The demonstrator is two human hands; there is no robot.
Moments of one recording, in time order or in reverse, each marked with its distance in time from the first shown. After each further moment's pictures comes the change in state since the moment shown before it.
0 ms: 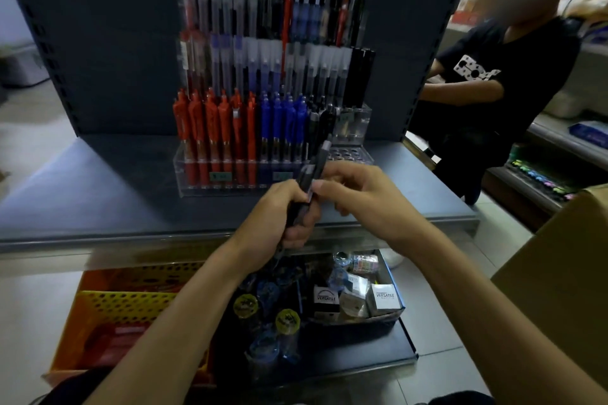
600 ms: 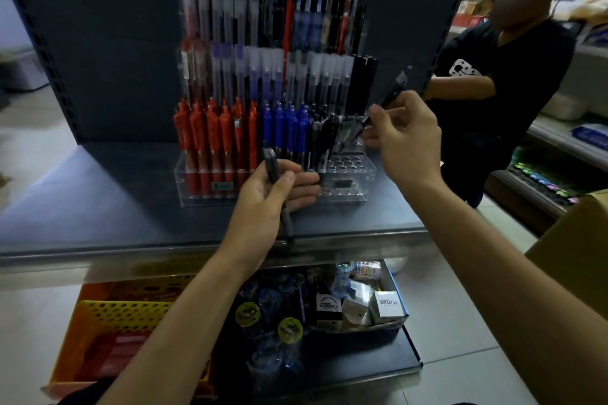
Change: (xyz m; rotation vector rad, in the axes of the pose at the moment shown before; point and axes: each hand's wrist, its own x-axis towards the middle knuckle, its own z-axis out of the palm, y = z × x) left_hand 0.010 0.003 -0.012 -0.038 0.319 0.228; right_hand 0.058 -0.001 -0.040 -0.047 0.687 -0.049
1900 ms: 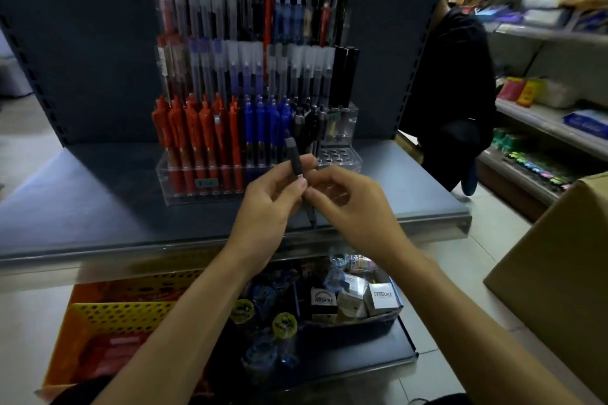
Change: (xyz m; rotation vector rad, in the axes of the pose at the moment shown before) left_hand -0.009 -0.008 0.023 0.154 -0.076 0.016; right_hand -0.079 0.026 -0.003 -0.092 -0.449 -0.136
